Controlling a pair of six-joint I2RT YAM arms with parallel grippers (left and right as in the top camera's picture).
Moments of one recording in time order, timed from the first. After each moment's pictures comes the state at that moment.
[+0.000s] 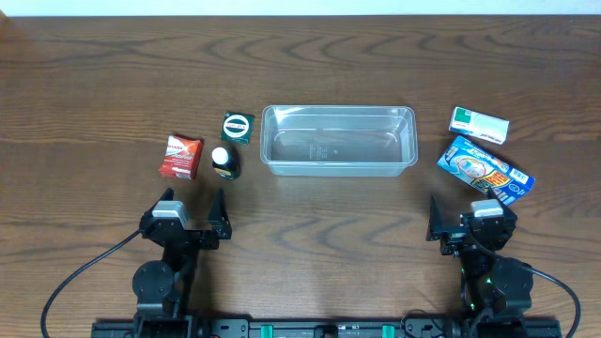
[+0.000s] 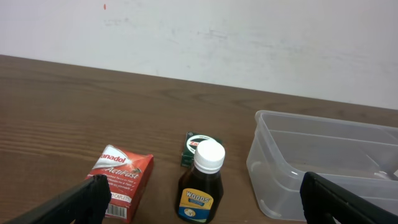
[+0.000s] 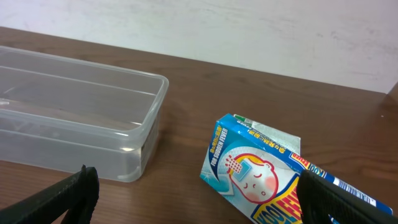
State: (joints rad) left arm -0.02 0.01 0.02 -0.11 0.09 -0.19; right arm 0.06 0.01 0.08 -0.25 0.00 -0.10
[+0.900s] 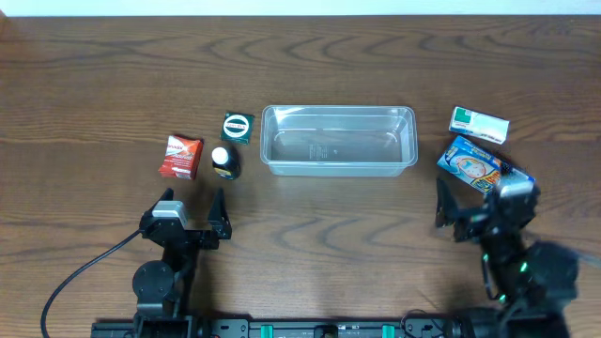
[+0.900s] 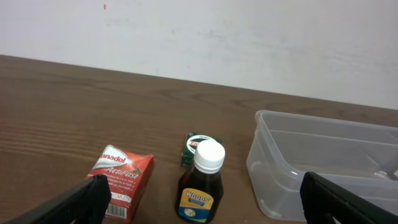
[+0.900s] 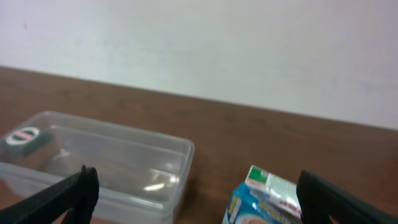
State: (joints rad) left arm -0.02 0.01 0.02 -0.11 0.09 -0.19; right arm 0.06 0.37 0.52 -0.33 -0.12 -0.04
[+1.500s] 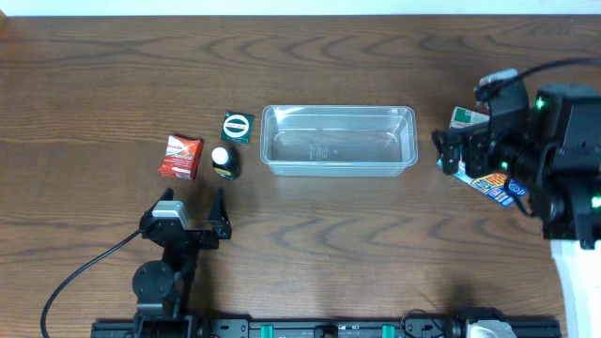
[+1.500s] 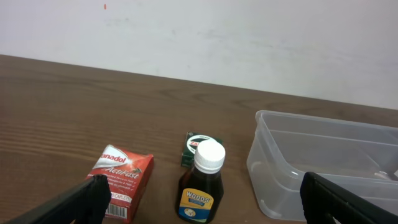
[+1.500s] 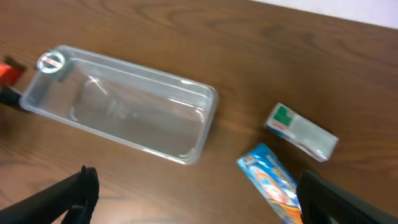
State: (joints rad) left arm -0.02 0.01 0.02 -0.11 0.09 -0.19; right arm 0.04 1.15 1.38 -1.02 -0.18 -0.12
